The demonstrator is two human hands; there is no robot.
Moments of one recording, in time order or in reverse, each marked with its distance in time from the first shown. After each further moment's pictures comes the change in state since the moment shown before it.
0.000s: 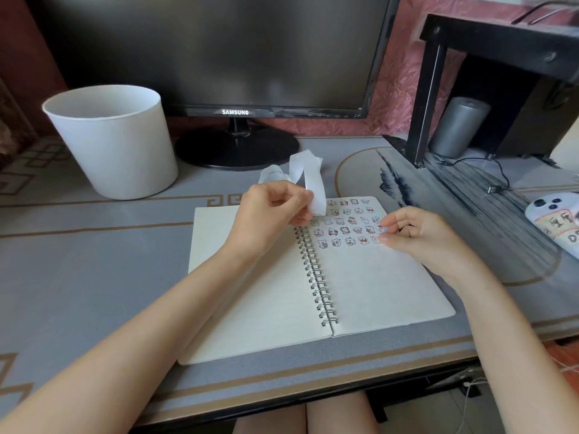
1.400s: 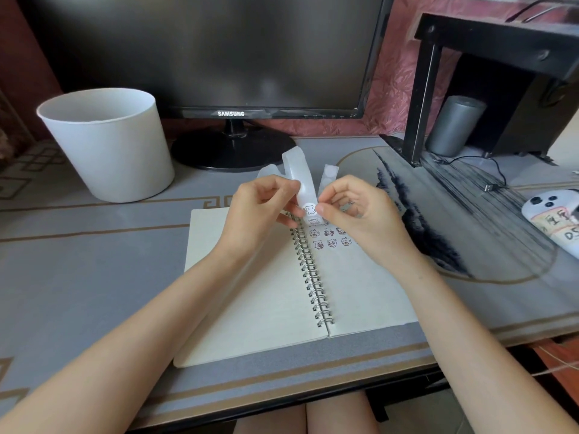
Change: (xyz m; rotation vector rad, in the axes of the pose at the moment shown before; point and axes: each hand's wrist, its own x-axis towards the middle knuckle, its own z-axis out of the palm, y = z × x) left_hand 0.003 0.000 -0.004 -0.039 0.007 0.078; right_hand -0.001 -0.053 0.054 0.116 -0.001 -0.429
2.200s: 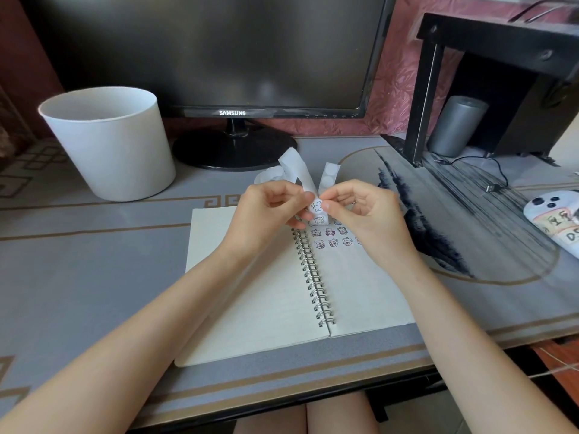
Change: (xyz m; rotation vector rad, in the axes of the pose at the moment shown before) left_hand -0.002 0.001 0.002 -0.011 -0.081 -0.041; right_hand 0.000 0.002 0.003 0.025 0.074 -0.014
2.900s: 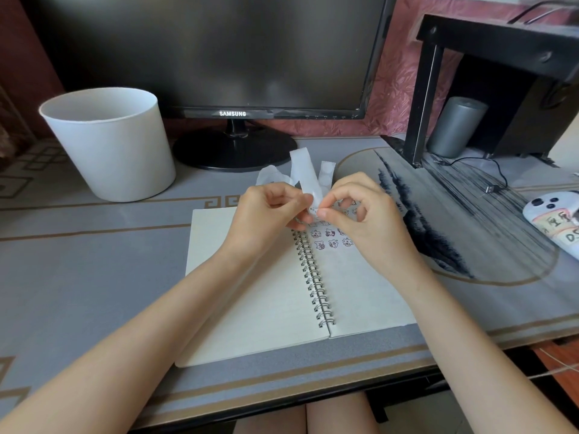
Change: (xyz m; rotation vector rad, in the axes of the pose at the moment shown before) left_hand -0.002 -0.001 0.002 0.024 0.044 -0.029; right_hand -0.005 -0.002 -0.002 -0.238 -0.007 -0.102
